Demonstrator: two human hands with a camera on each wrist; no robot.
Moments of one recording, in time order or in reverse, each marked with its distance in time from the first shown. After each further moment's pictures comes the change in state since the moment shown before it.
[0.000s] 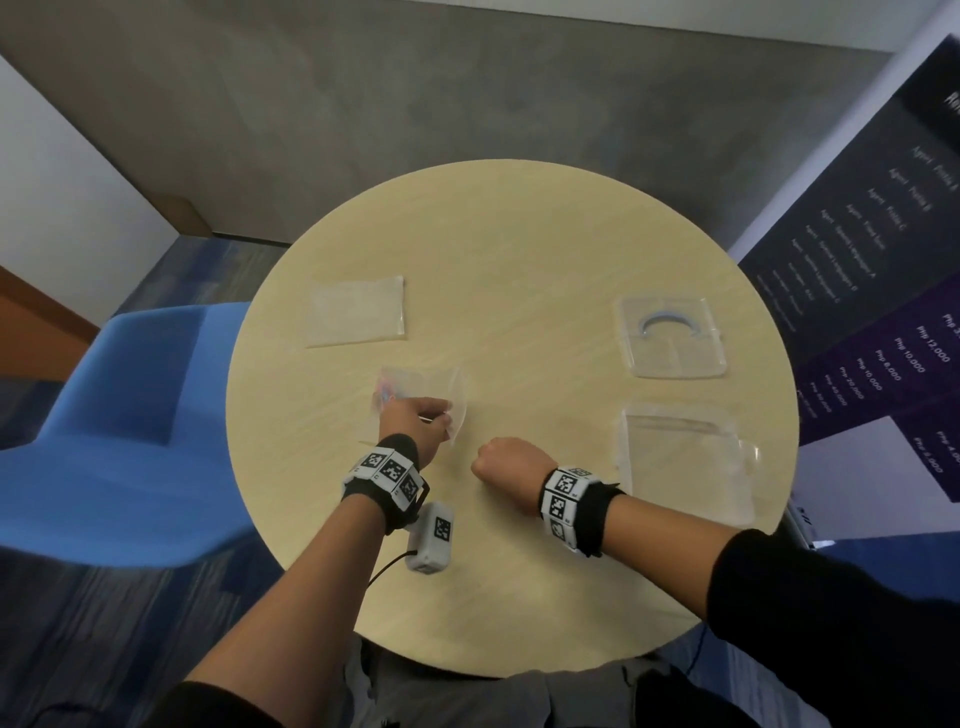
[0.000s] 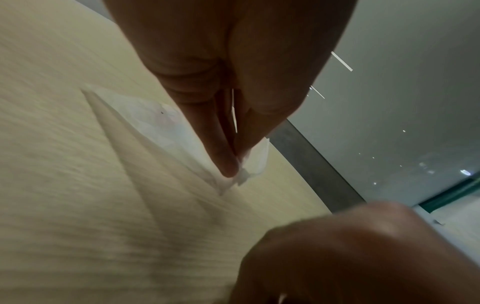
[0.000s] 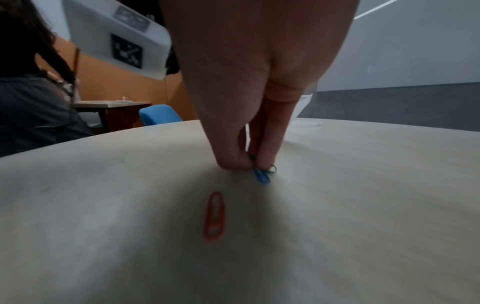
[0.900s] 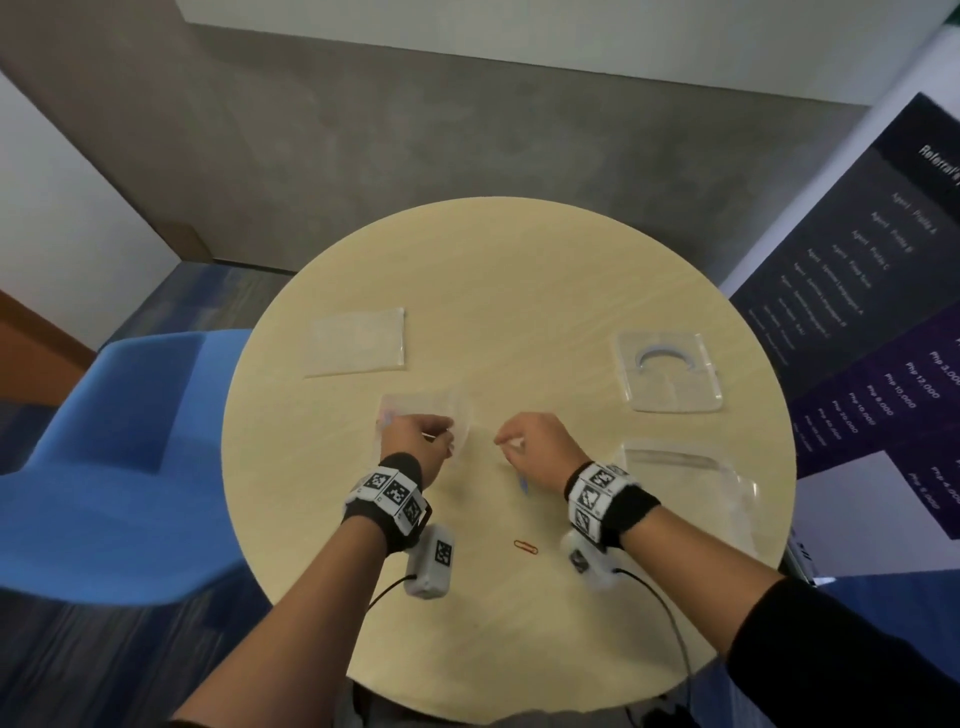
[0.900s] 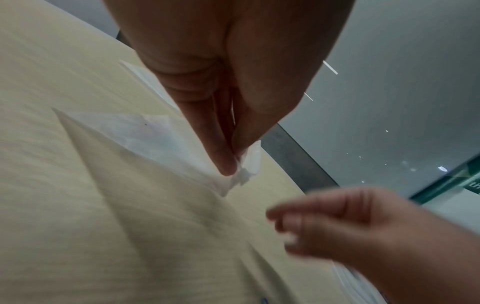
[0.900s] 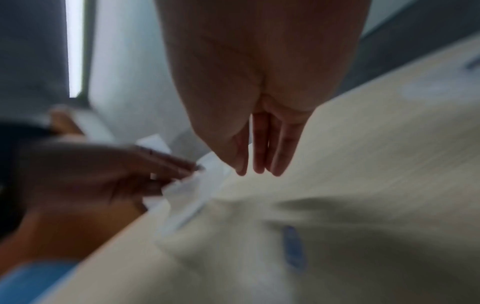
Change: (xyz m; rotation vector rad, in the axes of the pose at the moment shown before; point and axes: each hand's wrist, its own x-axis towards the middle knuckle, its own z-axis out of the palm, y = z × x) left_hand 0.002 0.023 -0.001 0.029 0.047 0.049; right_hand 0.001 0.060 -0.004 0.764 0.489 0.364
